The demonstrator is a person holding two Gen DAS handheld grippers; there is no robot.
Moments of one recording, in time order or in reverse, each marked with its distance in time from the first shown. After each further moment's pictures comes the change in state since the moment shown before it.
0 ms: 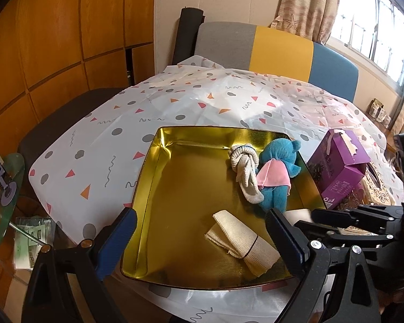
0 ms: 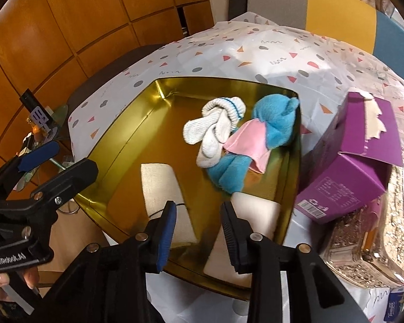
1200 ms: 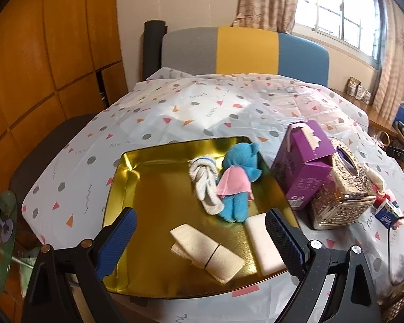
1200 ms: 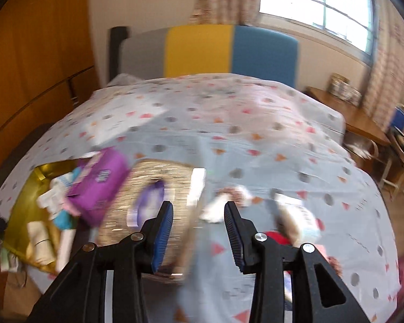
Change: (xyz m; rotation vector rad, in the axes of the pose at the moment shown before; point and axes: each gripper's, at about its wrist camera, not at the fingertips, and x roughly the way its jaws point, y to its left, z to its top) left arm -0.015 -0.065 0.014 0.176 -0.037 -0.058; right arm -0.164 -0.212 -0.057 0.351 -0.291 -0.484
